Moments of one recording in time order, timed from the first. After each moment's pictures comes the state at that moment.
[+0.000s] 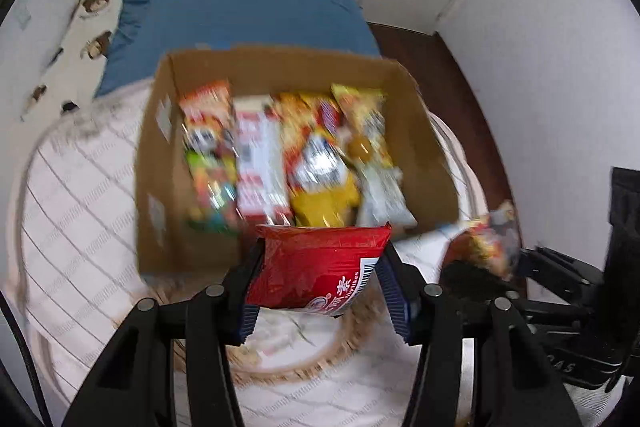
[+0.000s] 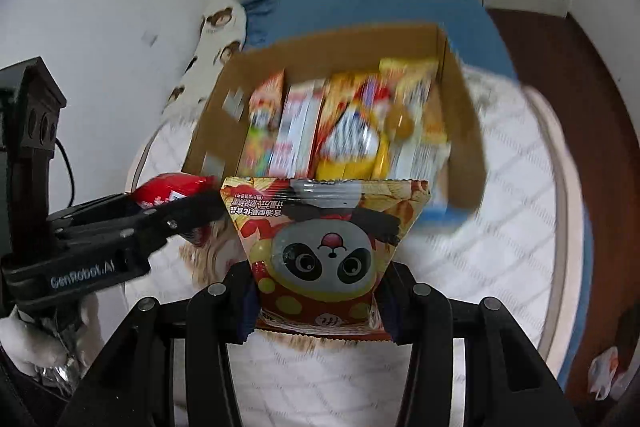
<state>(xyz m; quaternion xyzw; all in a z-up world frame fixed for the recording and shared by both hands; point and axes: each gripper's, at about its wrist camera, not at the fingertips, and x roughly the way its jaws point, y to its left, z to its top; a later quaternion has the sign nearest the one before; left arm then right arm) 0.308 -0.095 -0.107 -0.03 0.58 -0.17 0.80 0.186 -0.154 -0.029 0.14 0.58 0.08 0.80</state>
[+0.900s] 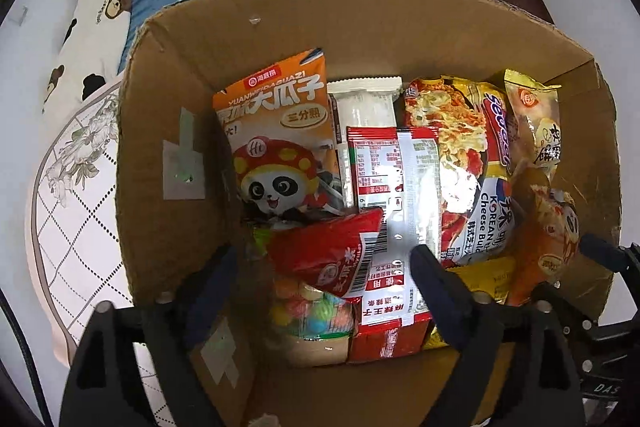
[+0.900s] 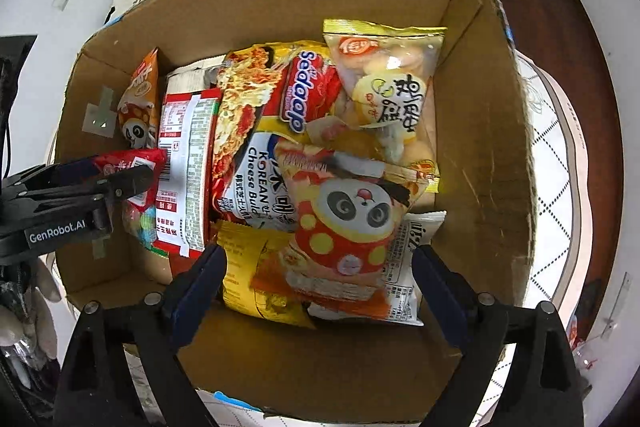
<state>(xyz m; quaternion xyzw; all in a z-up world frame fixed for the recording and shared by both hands) 0.438 -0.065 -0.246 0.06 0.70 -0.07 0.71 0.338 -0.161 -0.169 0.09 0.72 0.01 0.69</state>
